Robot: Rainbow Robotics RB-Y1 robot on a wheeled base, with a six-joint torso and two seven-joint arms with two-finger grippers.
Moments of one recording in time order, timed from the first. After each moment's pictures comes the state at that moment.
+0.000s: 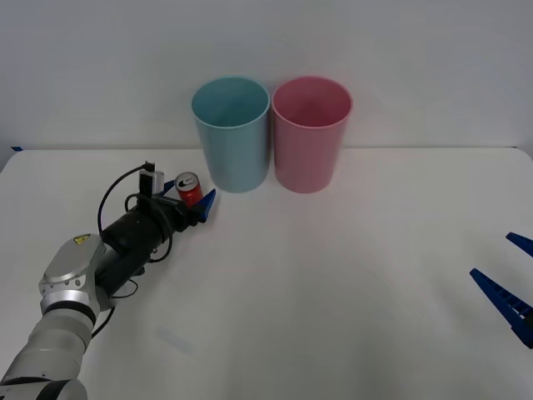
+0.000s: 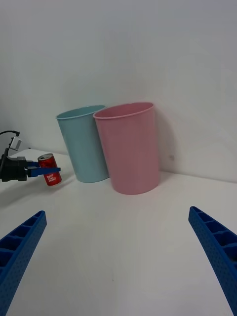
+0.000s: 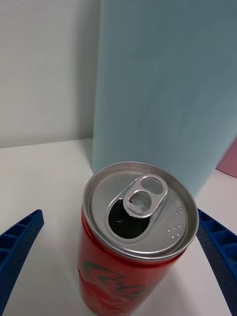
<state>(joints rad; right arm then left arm) 0.35 -0.40 -0.52 -1.66 0.96 -1.22 0.00 -0.48 0.17 0.22 -0.83 -1.36 -0.56 -0.14</state>
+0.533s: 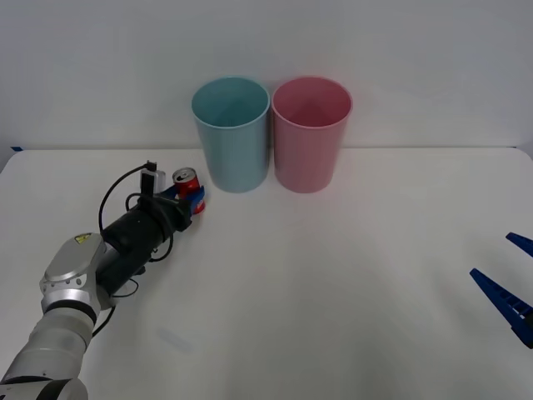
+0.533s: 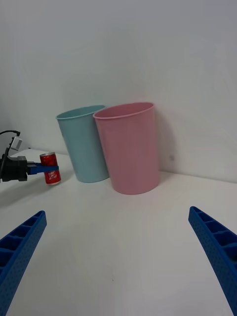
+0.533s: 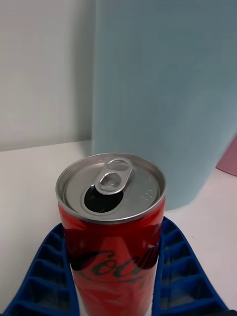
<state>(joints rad) 0.35 -0.40 -0.52 -1.66 0.96 -1.22 0.00 -0.48 0.17 0.22 -0.83 -1.36 -0.56 -0.16</state>
